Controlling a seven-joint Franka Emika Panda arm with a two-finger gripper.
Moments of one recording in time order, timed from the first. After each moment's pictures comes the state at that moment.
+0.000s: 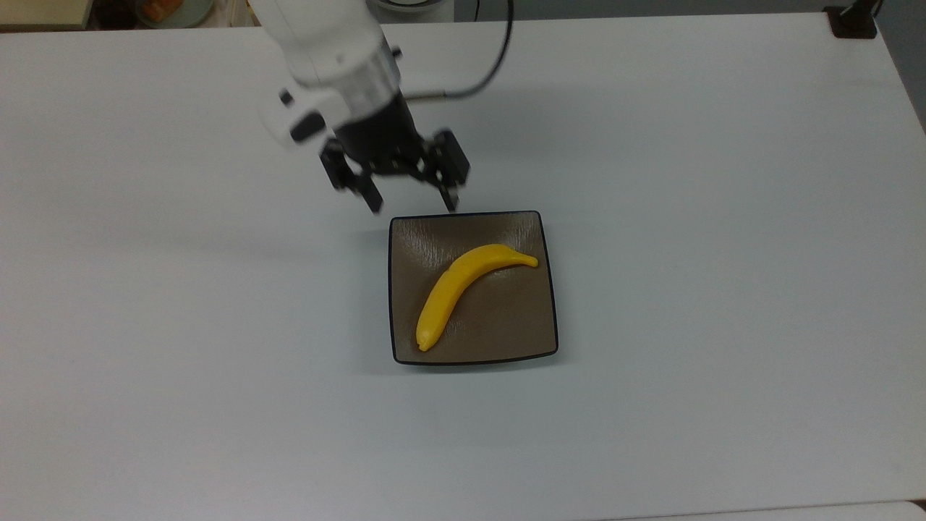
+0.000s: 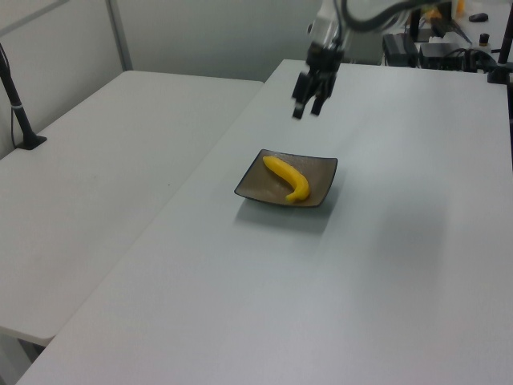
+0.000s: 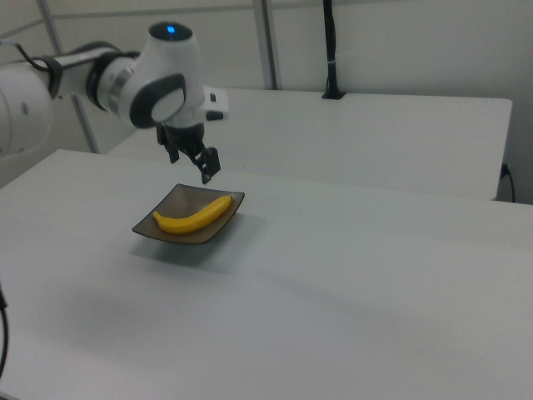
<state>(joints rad) 0.08 0.32 -0.03 -1.55 0.33 2.06 0.03</state>
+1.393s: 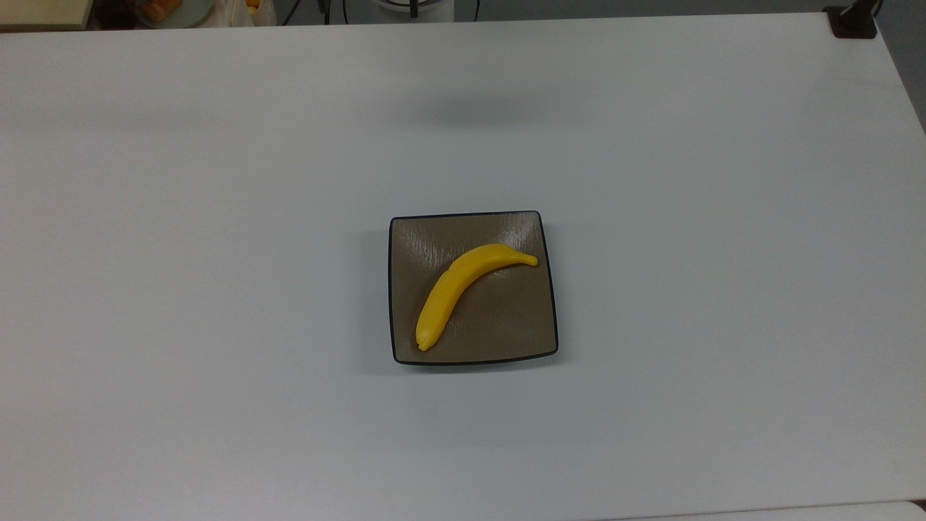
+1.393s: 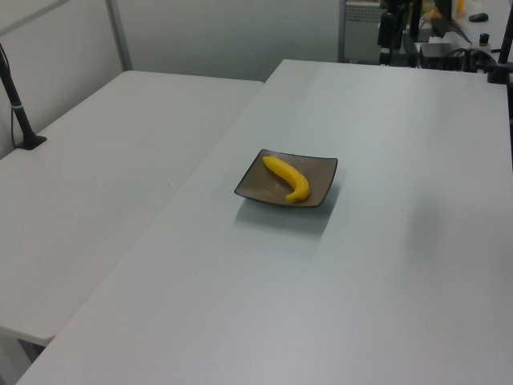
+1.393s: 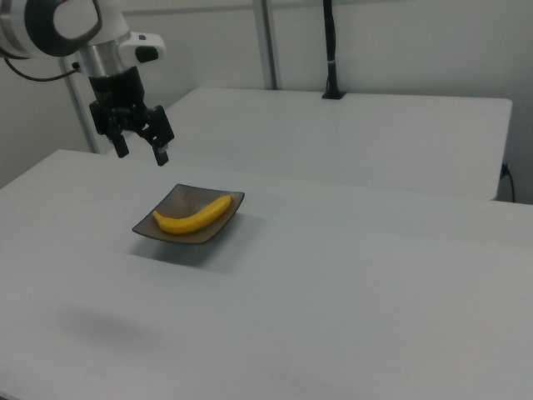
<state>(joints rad) 0.14 -0.04 -0.05 -1.64 -0.01 1.65 0.05</state>
